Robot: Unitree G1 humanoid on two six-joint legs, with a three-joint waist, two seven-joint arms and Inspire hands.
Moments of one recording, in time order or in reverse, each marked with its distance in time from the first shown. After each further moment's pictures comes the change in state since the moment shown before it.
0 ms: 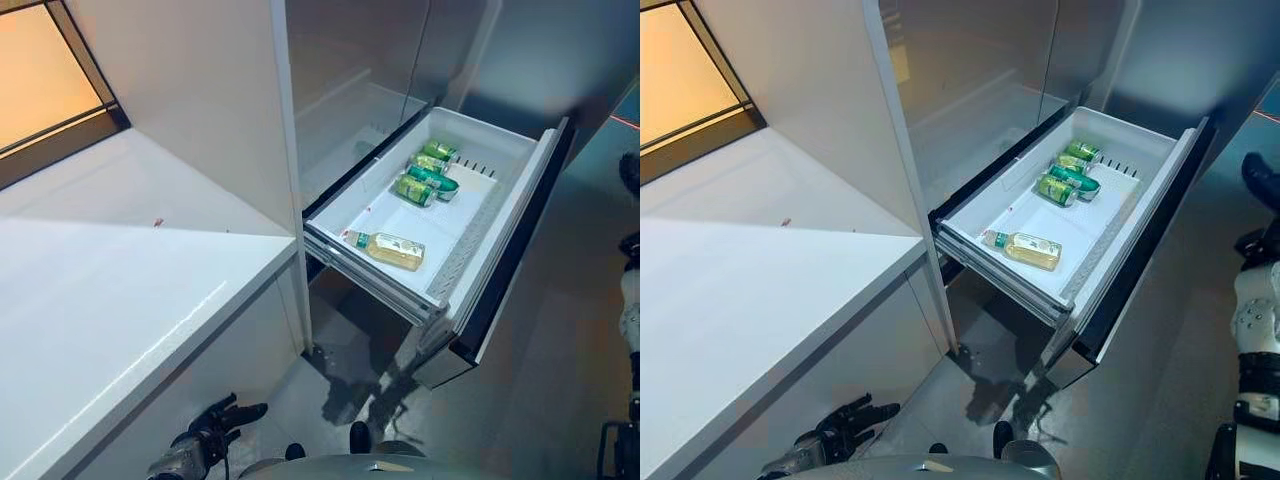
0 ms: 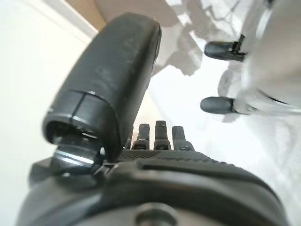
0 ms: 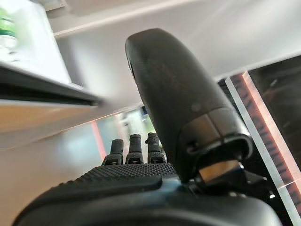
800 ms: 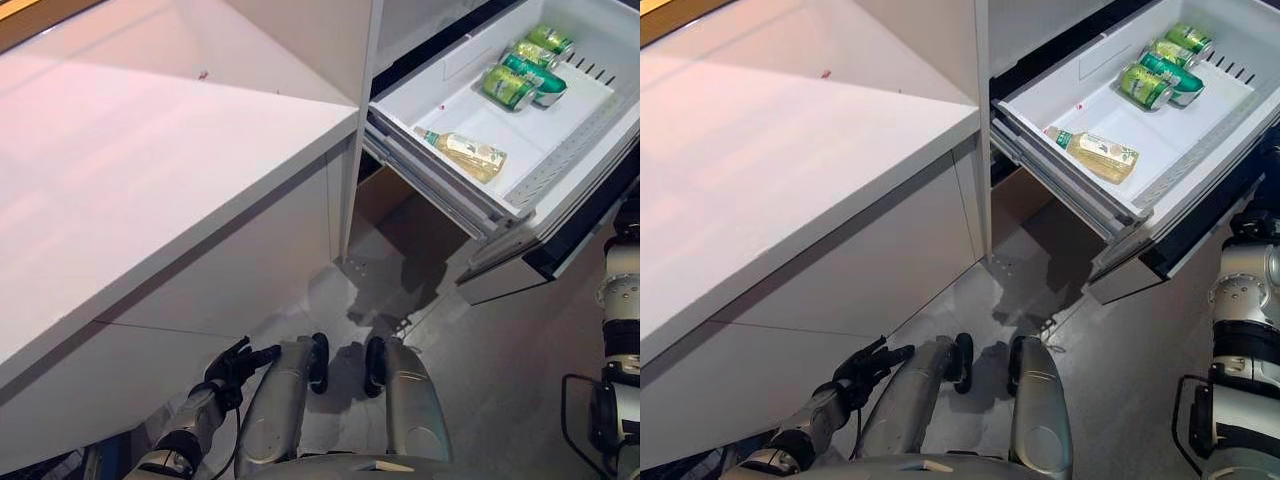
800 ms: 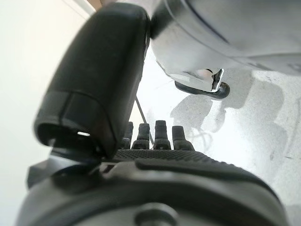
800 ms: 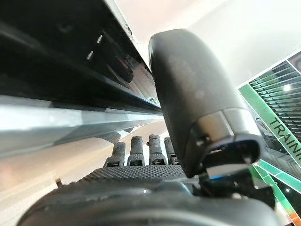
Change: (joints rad) left arm -0.127 -0.002 -0.027 -0.089 -0.108 -0.050 0.038; right arm -0.234 0.010 0.045 0.154 0.214 -0.101 0.098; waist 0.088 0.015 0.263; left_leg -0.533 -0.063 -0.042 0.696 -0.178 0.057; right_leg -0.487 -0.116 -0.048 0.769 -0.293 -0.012
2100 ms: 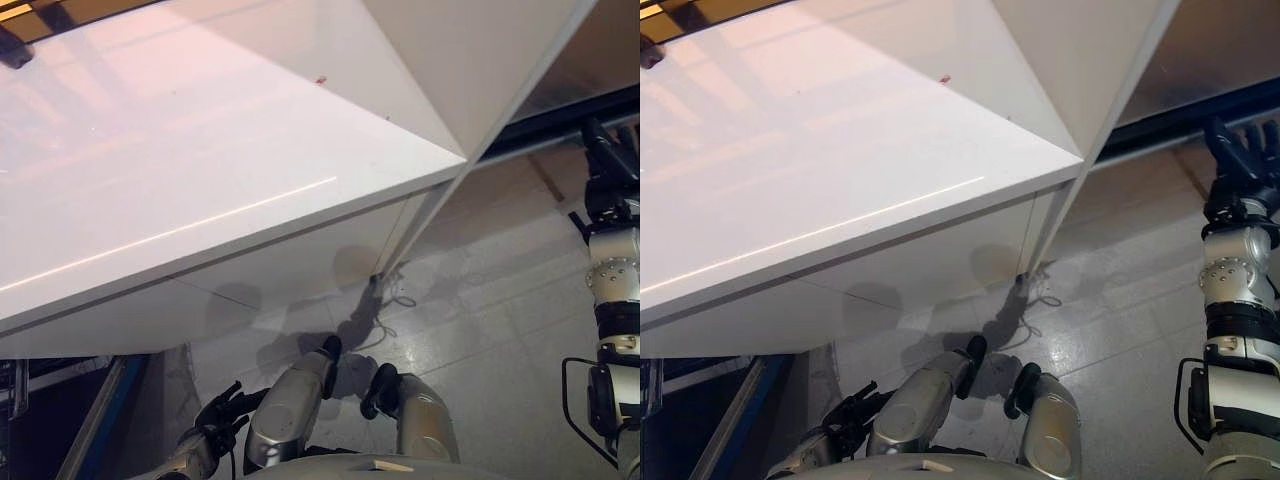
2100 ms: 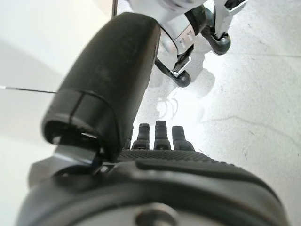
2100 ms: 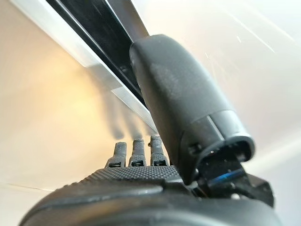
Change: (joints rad) left arm 0.137 -0.023 0.051 0.044 -0.015 -0.004 -0.031; right arm -0.109 -0.008 0.142 0.097 -0.026 0.079 0.117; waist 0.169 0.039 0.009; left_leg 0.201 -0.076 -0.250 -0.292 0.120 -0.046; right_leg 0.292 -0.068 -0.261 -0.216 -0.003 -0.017
